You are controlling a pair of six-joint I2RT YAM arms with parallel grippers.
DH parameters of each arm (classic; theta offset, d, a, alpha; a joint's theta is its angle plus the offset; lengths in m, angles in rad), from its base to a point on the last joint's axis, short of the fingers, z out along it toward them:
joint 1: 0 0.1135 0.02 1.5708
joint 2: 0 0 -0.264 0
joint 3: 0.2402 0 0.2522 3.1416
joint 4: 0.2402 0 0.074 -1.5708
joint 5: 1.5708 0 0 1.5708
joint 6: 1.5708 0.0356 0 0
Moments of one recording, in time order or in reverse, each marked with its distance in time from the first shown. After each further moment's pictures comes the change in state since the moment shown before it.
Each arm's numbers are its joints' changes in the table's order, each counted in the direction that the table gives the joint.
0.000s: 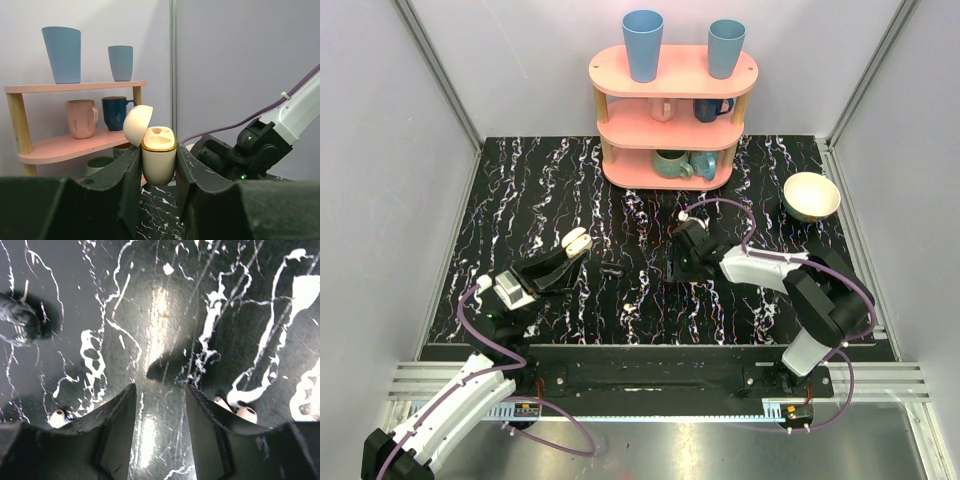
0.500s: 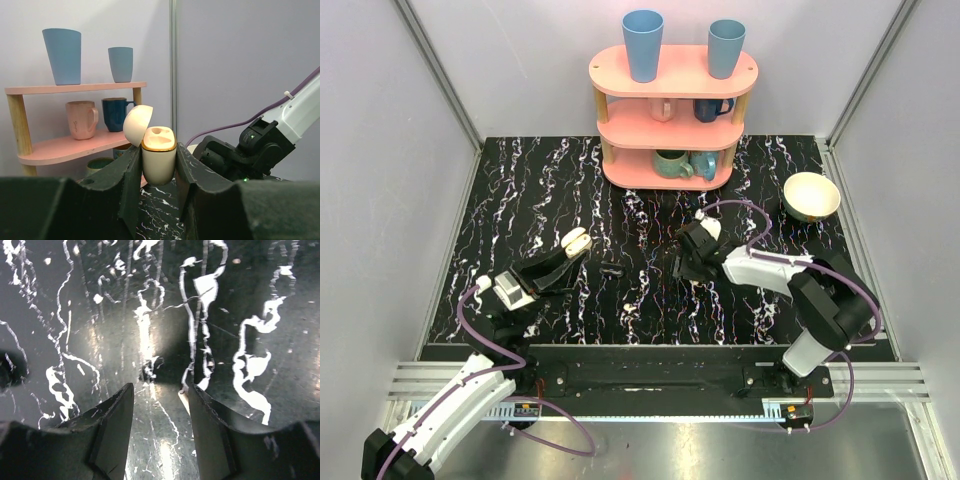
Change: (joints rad) left arm 0.000 0.001 0.000 -0.003 0.000 0.000; right arm 0.000 0.047 -0.031 0.079 0.237 0.178
